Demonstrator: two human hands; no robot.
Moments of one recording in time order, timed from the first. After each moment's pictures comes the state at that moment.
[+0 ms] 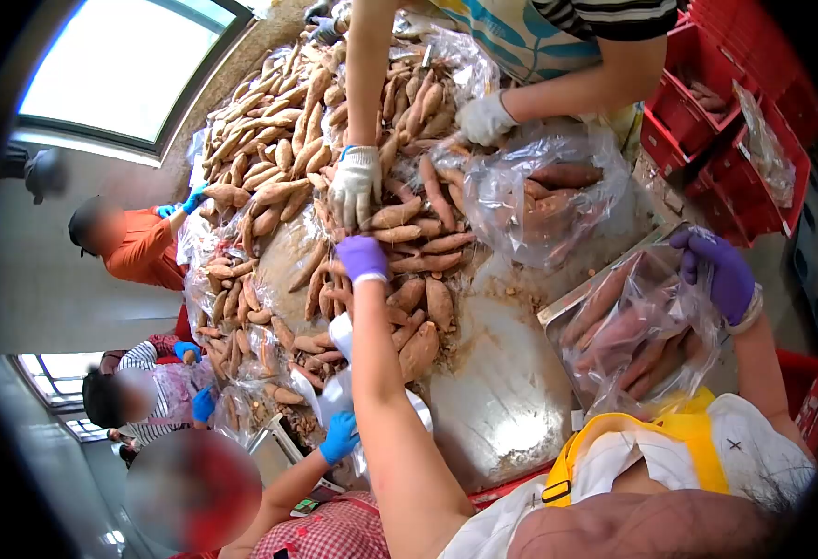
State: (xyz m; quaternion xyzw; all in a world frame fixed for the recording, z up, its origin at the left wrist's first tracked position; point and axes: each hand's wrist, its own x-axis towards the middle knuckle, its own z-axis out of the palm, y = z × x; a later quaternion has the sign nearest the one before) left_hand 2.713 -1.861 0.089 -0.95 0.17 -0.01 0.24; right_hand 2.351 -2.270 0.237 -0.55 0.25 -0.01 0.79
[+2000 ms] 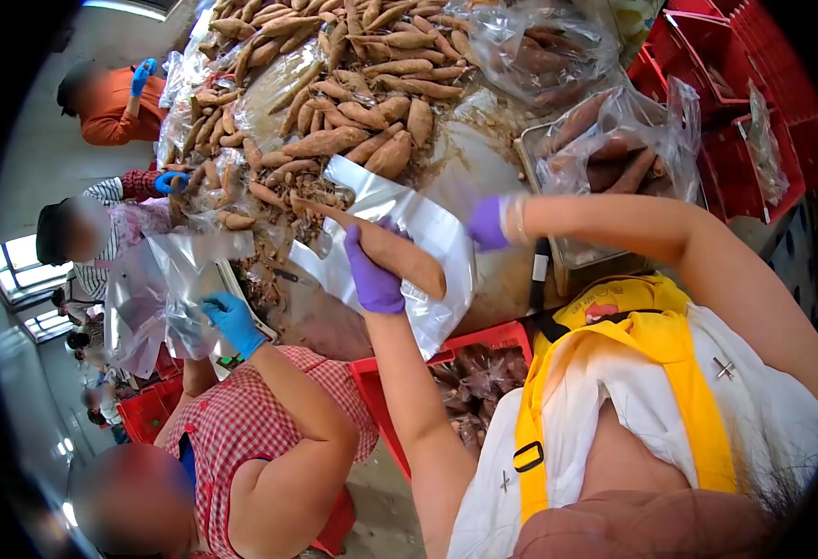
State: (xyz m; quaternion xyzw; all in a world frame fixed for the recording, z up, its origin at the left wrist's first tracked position) left_hand 2.336 -1.751 0.139 -0.37 -0.27 0.13 -0.88; right_hand 2.355 -1.987 0.110 -0.85 -0.42 0.29 0.14
